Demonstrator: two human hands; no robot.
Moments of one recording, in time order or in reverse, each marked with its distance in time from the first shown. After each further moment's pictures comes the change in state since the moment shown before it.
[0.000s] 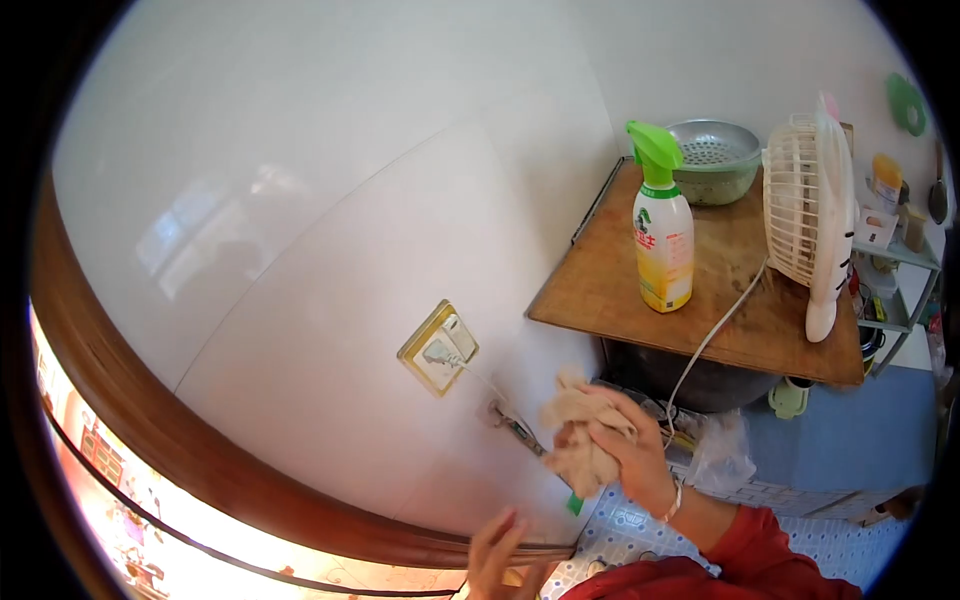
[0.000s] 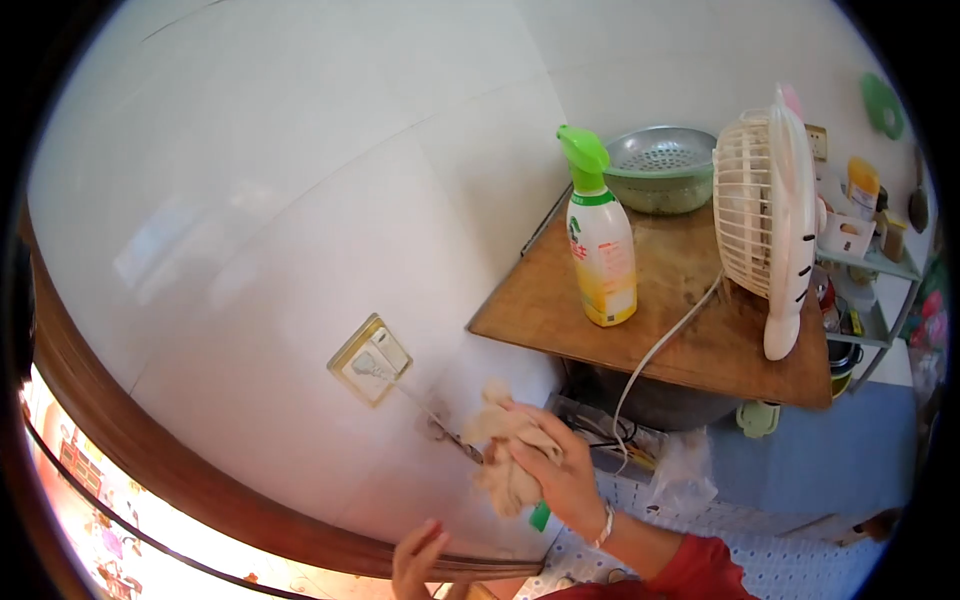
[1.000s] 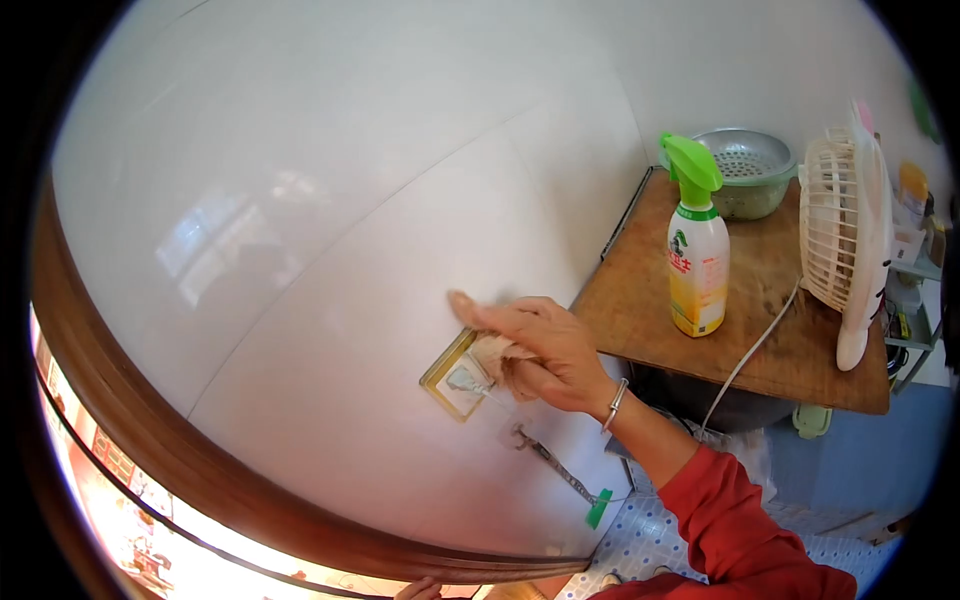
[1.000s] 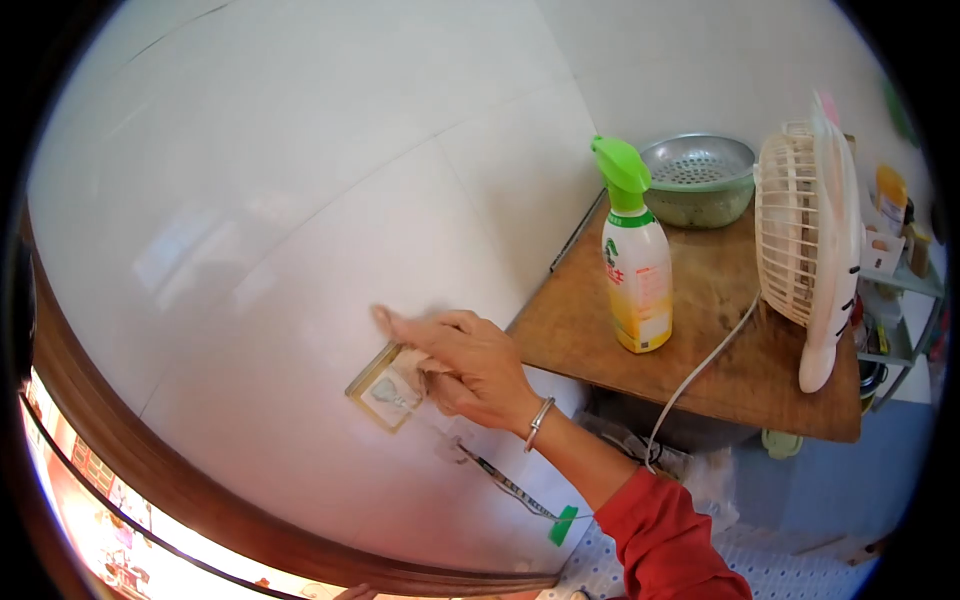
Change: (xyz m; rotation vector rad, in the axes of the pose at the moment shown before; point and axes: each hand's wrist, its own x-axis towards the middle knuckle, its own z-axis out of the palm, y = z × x) left_hand -0.050 -0.016 -0.081 0.330 0.248 -0.238; right_hand 0.157 -0.009 0.055 -0.689 -0.218 -0.866
